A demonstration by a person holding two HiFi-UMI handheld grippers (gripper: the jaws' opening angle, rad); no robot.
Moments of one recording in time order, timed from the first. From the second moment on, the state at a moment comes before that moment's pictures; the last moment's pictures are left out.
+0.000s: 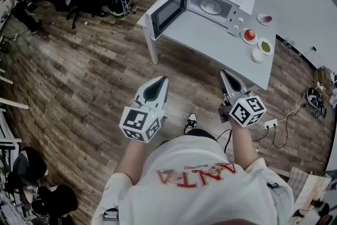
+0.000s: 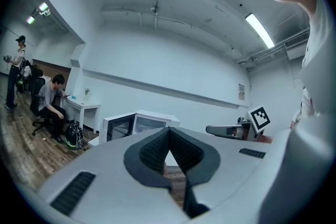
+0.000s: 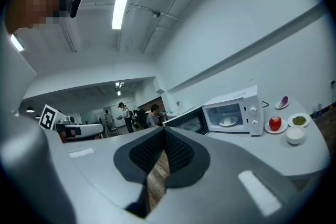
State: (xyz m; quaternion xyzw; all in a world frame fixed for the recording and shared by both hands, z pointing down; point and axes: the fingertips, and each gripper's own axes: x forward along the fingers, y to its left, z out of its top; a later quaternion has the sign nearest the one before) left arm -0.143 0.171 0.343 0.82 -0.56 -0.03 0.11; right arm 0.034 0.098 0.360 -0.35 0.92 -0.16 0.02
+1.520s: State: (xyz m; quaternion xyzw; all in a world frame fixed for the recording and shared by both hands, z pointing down) left arm -0.093 -0.209 0.400 0.88 -0.45 0.03 0.15; right arm 0.064 -0.221 0.448 -0.42 0.85 -0.32 0.03
